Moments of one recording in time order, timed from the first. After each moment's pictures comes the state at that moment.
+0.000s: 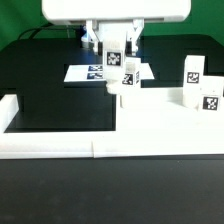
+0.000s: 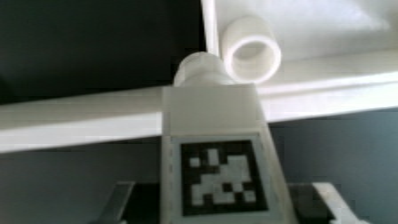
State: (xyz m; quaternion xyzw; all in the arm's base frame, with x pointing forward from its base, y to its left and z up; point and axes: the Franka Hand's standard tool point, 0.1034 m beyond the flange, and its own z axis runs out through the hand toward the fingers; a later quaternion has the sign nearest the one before) arm 0.598 -0.008 0.114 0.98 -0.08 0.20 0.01
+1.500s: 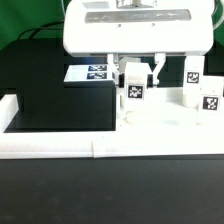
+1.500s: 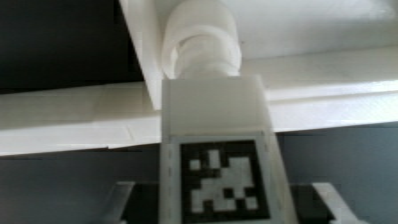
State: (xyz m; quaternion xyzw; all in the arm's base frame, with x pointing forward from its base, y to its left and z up) arm 0.624 0.006 0.086 0.97 -0.07 0.24 0.02
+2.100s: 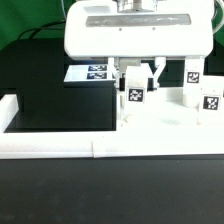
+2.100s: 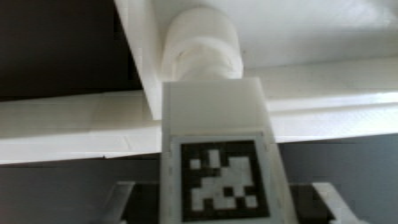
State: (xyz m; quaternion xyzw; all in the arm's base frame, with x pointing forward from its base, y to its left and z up) arm 0.622 0.007 0.078 0.97 -0.07 0.24 0.02
